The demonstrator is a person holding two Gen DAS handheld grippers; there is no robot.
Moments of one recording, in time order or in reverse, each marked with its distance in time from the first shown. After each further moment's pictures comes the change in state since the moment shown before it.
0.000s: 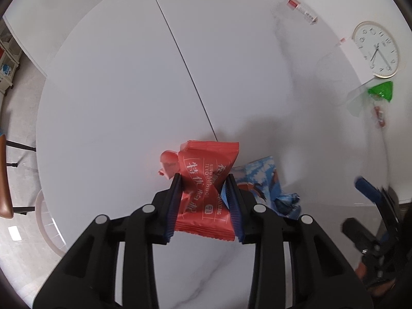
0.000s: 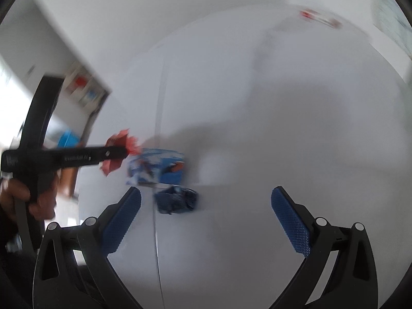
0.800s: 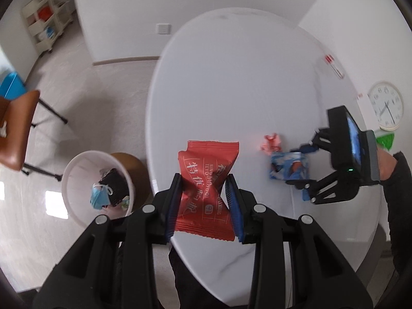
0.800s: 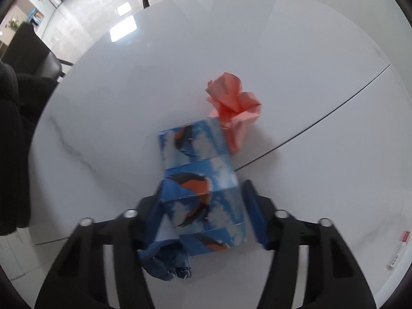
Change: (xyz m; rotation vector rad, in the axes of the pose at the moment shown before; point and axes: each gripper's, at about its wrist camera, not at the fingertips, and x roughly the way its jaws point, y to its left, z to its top) left arm -0.108 0.128 -0.073 -0.263 -0.143 0.058; right arm 0.141 0.150 0.035 -1.164 0.549 0.121
